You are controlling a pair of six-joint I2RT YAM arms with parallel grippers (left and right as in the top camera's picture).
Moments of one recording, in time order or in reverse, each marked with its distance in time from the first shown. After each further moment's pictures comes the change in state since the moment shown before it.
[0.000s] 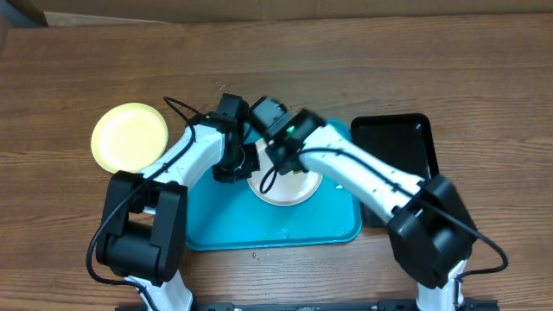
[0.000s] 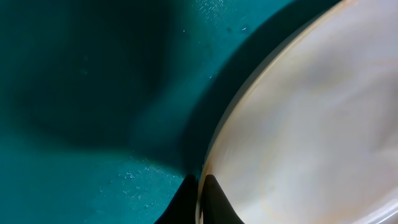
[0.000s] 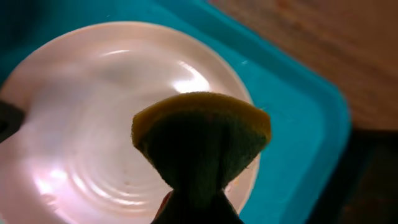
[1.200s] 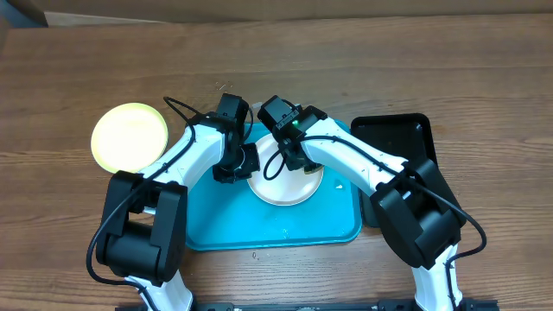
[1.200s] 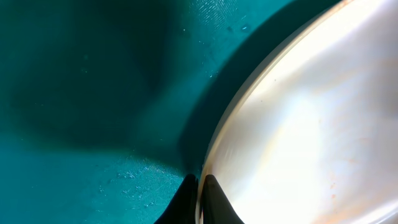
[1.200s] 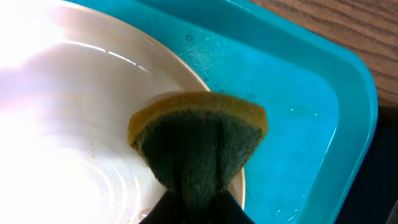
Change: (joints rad) left arm 0.000 0.000 0.000 -0.002 0.000 0.000; right arm -0.085 0.105 -0.029 0.036 -0.026 0.094
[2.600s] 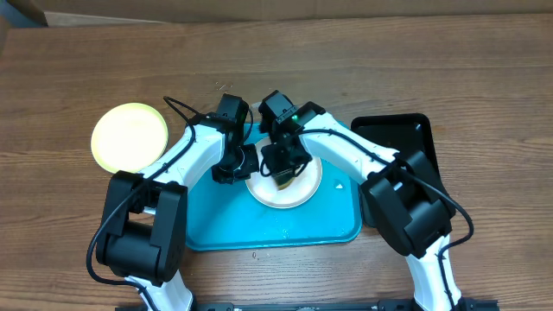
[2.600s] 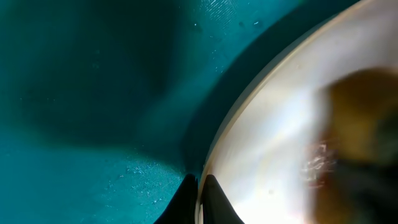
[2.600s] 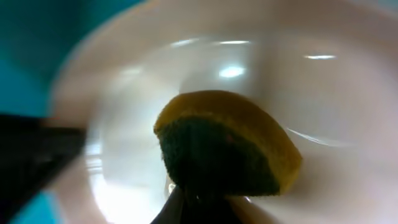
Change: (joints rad) left arm -0.002 0.000 0.000 -0.012 -0.018 0.005; right arm -0.024 0.080 0.042 0.072 -0.563 -0.049
